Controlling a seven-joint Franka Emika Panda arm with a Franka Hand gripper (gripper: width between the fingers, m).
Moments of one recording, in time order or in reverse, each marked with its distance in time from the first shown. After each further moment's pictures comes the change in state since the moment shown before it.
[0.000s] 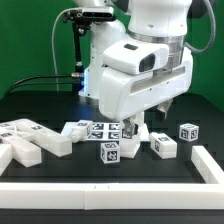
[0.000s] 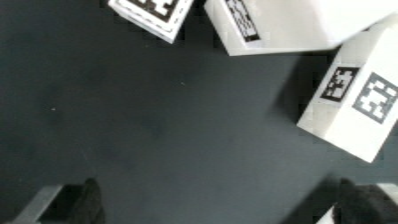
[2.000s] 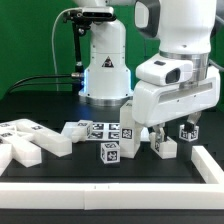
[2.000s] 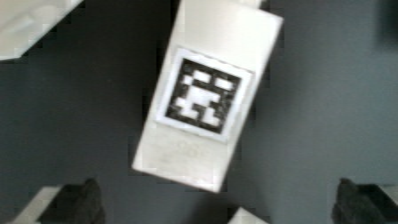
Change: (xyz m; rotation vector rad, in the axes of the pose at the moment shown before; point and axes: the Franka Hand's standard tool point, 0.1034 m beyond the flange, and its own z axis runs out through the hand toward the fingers) arm 0.009 -0.079 0.052 -0.030 0.101 0.145
